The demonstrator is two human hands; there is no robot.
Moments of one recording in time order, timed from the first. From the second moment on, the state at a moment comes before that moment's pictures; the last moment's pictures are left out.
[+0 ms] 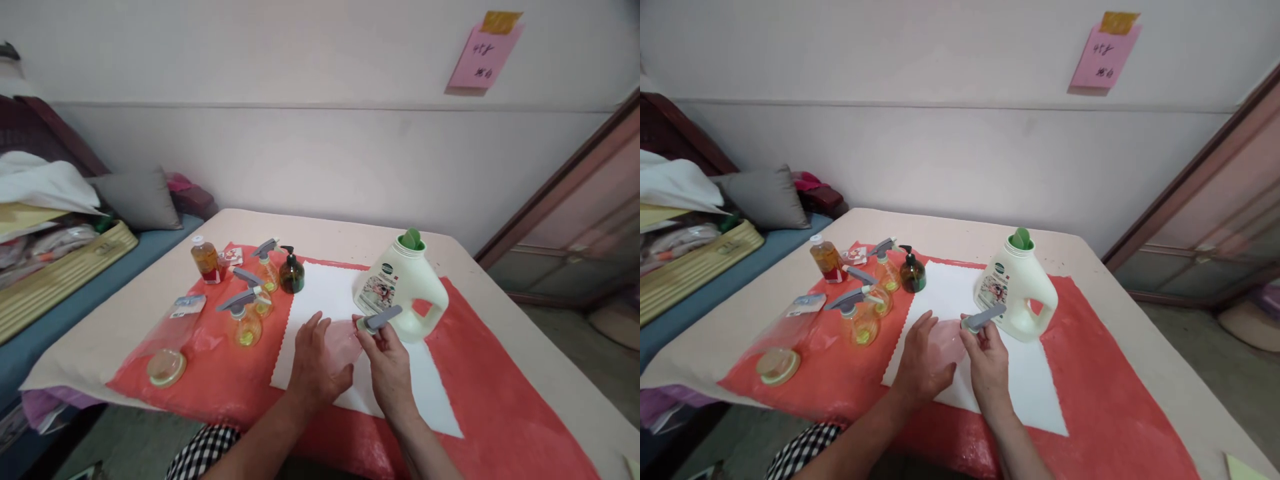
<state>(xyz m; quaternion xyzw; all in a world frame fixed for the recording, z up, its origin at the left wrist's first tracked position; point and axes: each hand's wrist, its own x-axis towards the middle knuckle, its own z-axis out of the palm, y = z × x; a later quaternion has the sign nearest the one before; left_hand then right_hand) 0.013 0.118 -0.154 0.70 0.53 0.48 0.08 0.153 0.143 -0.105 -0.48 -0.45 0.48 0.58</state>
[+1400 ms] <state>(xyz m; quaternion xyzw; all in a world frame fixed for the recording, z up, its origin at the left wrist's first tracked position) -0.004 0.122 -0.125 0.46 0.31 0.30 0.77 0.192 0.159 -0.084 -0.30 -0.31 0.64 0.63</state>
